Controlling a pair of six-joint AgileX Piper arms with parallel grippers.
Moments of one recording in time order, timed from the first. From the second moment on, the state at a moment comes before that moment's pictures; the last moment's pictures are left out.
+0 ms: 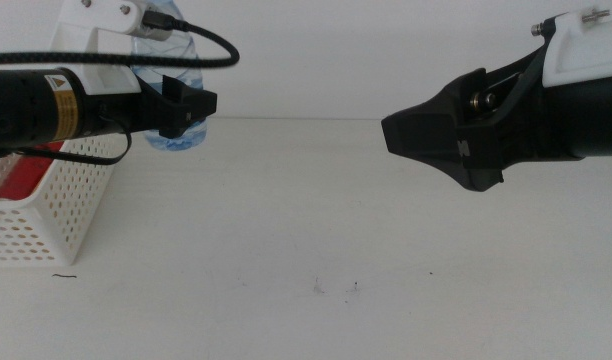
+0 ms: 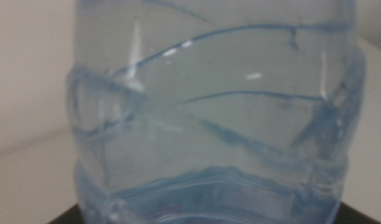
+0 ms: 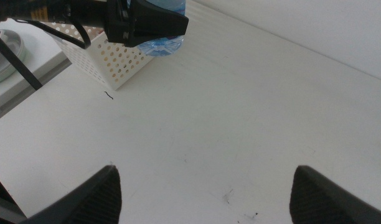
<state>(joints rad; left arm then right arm) -0.06 1.46 -0.98 1.74 -0.51 -1.67 0.79 1.11 -1.24 0.00 0.79 0.14</state>
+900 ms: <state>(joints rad) -0.12 1.43 -1.23 -0.17 0.48 0.26 0.79 1.11 -1.24 0.00 0.79 0.14</state>
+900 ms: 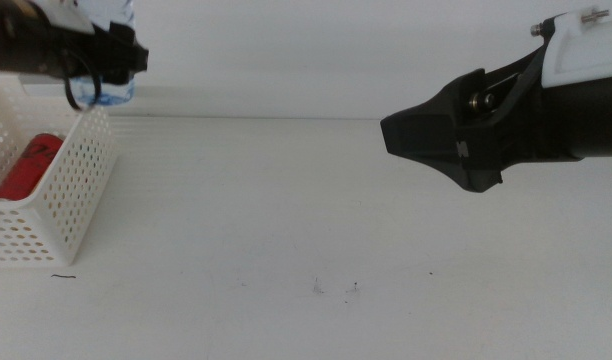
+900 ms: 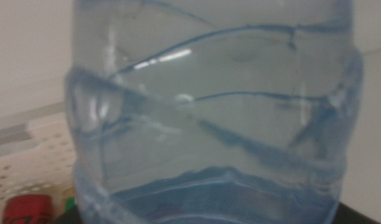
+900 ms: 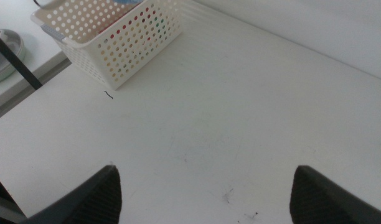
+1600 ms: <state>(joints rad) 0.30 1.88 -1.86 -0.30 1.23 0.45 0.79 1.11 -1.24 0.00 0.79 0.14</state>
